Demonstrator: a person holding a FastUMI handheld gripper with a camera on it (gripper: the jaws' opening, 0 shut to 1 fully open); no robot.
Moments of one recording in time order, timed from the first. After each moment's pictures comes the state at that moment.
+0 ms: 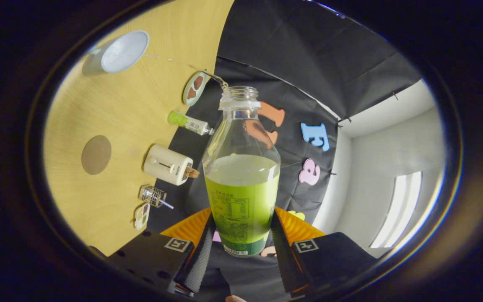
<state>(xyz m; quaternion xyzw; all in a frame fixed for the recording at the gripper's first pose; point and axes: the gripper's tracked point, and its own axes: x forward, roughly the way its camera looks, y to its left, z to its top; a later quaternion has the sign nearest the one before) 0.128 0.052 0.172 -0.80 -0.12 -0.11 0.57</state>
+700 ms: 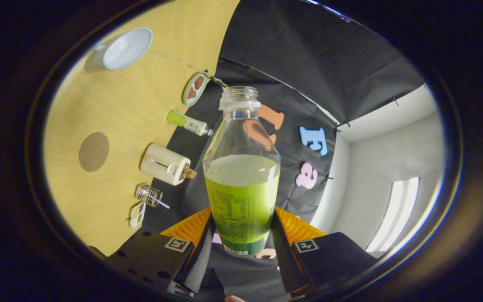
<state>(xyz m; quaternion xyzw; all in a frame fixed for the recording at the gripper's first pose) 0.128 0.057 0.173 -0.81 -0.13 -0.11 0.56</state>
